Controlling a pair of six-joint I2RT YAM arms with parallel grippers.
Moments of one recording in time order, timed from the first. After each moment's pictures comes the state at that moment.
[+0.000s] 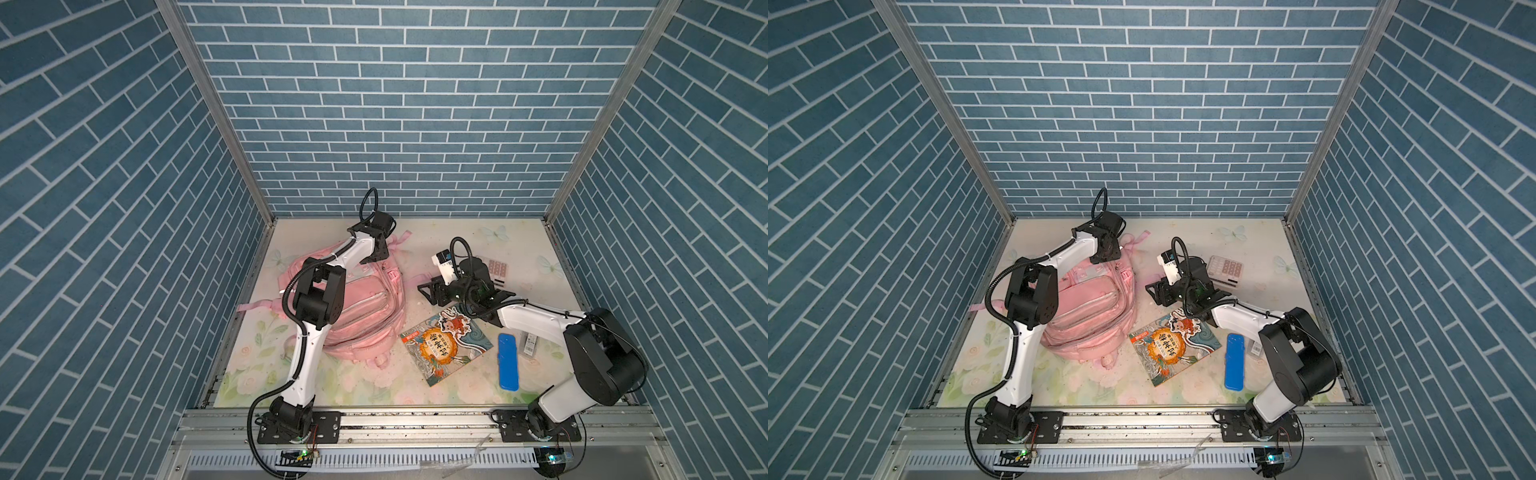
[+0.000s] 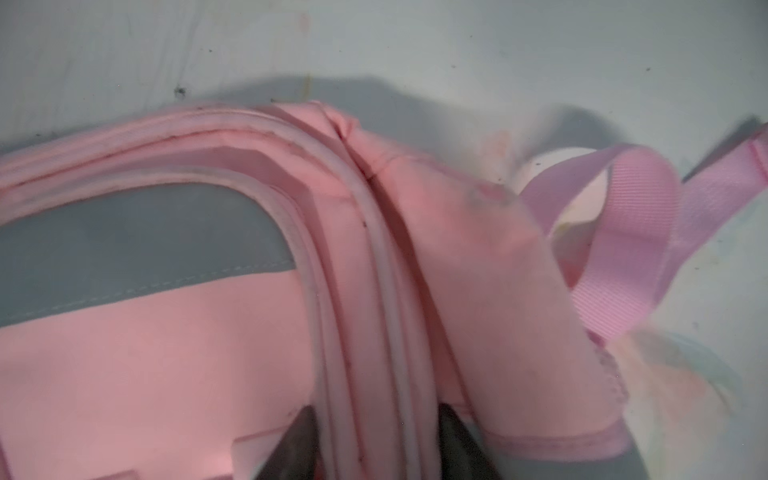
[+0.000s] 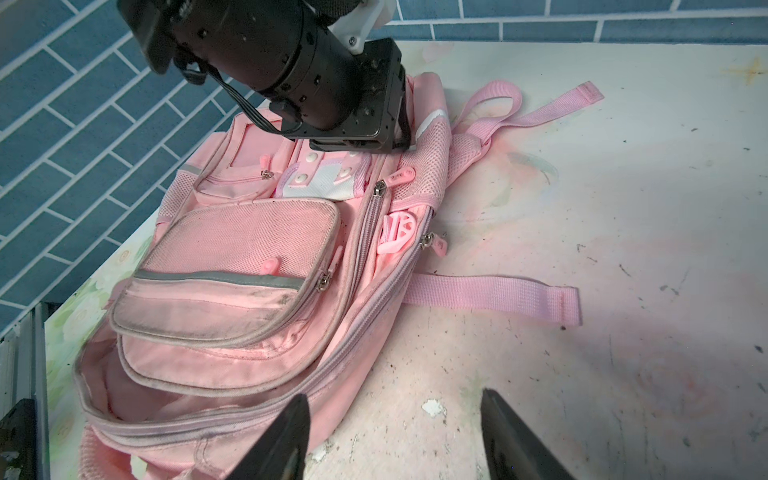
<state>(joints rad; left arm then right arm) -0.38 2.32 1.91 -0.74 -0.28 -0.60 0.61 1.57 0.82 0.21 -0.34 0.19</state>
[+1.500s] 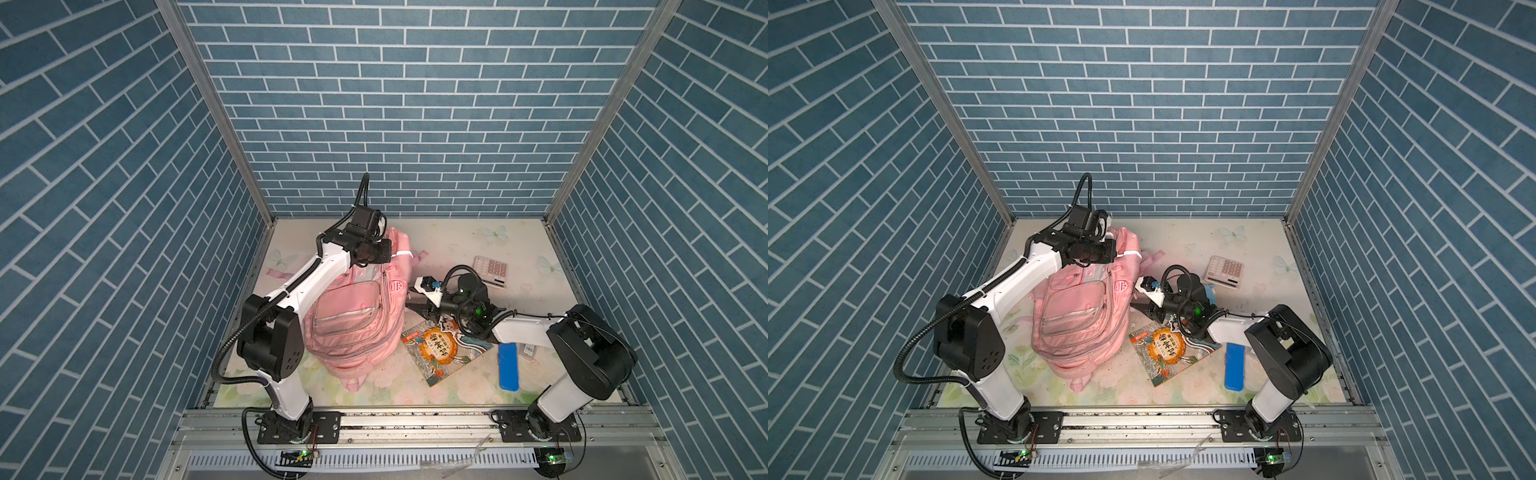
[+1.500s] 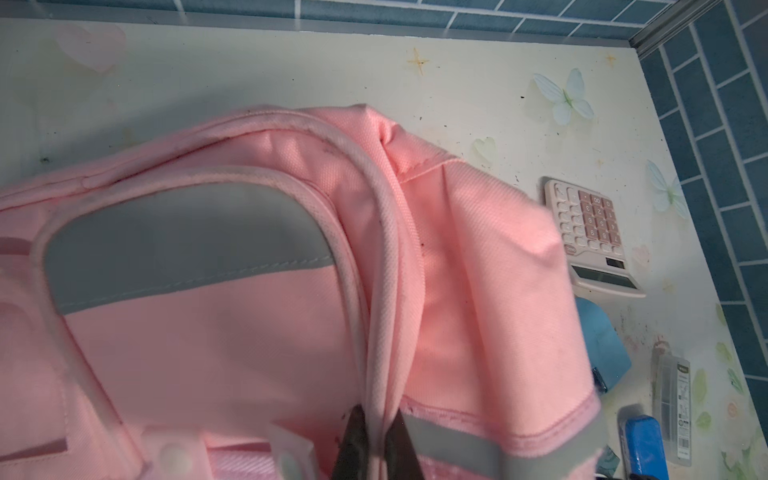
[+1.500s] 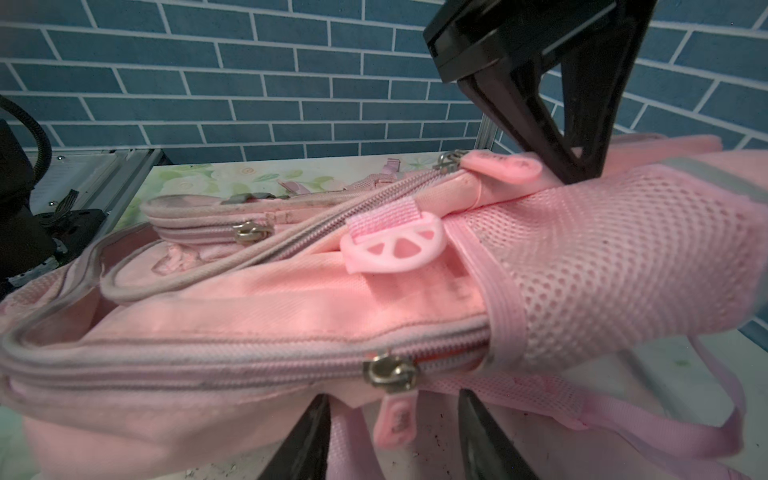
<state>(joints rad) -0.44 1.74 1.56 -0.68 0.14 -0.33 0.68 1.64 0.69 0.68 -0.64 -0.28</state>
